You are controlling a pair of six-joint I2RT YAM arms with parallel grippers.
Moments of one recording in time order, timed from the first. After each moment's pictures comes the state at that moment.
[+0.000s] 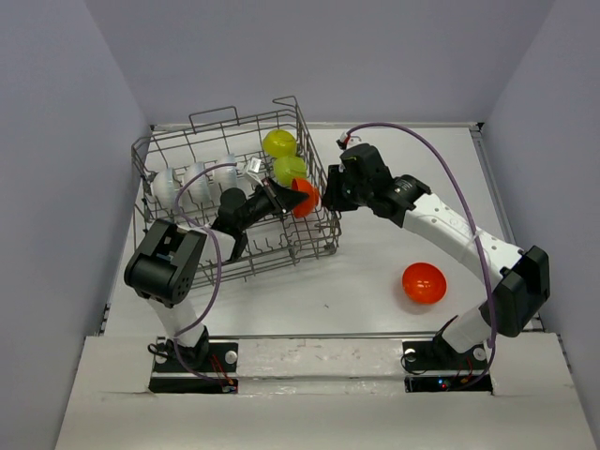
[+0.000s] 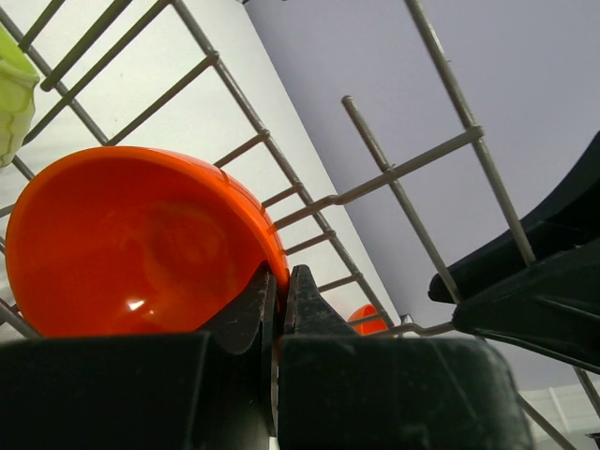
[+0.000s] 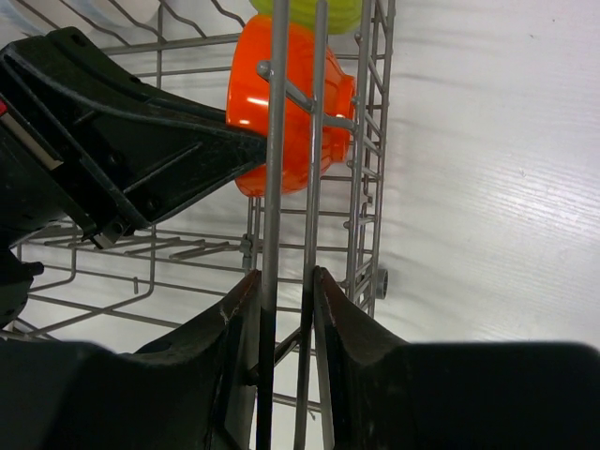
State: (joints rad) left arm -0.40 1.71 0.65 1.12 0.51 -0.98; right arm 0.70 1.52 1.41 -0.55 0.06 0.50
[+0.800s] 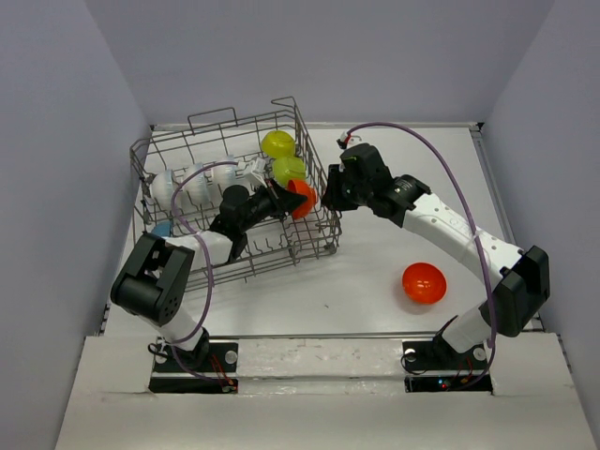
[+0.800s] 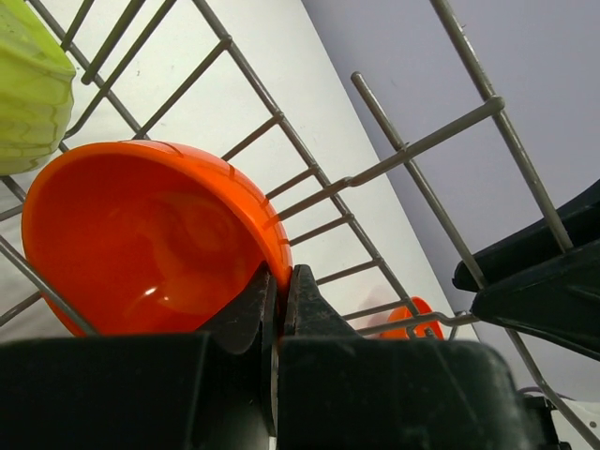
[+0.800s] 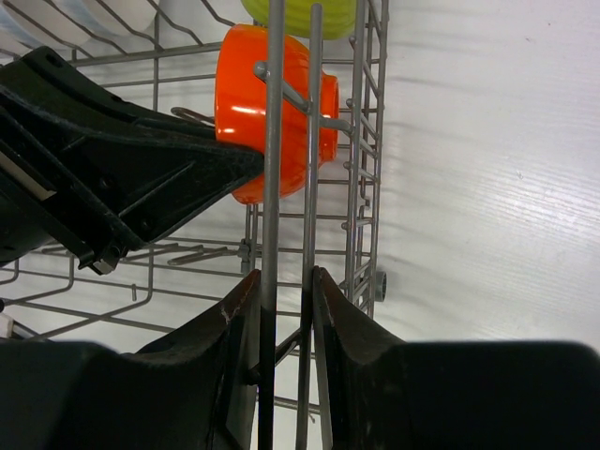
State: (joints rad) left arm -0.42 1.59 0.66 0.86 0.42 -0.81; right arm 0.70 1.52 1.41 -0.55 0.07 0.50
